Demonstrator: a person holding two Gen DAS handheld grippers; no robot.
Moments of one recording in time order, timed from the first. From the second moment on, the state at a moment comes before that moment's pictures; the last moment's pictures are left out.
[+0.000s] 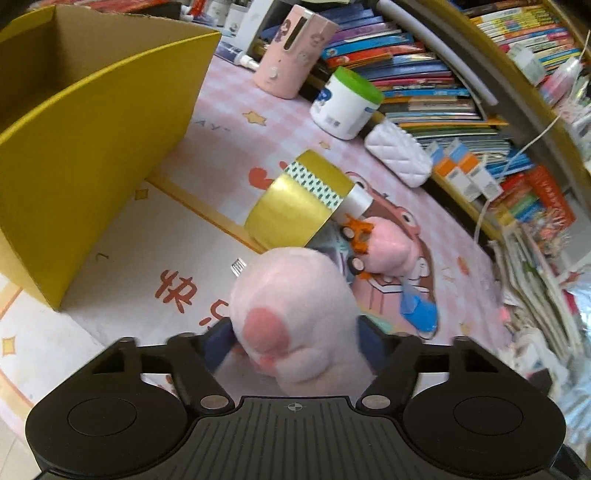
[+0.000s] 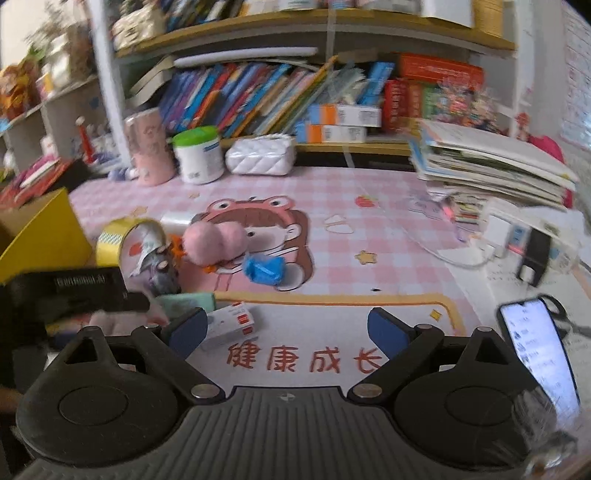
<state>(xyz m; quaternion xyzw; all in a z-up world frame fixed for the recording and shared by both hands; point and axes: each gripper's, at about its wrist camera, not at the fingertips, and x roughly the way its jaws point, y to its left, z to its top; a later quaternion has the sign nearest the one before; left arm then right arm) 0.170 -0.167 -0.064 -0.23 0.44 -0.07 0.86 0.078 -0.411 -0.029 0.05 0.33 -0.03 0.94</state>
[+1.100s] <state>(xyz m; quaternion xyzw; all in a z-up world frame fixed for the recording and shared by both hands) 0.106 -0.131 -0.004 -0.17 0.38 -0.13 0.90 0.126 -0.366 -0.057 0.00 0.37 0.04 0.93</state>
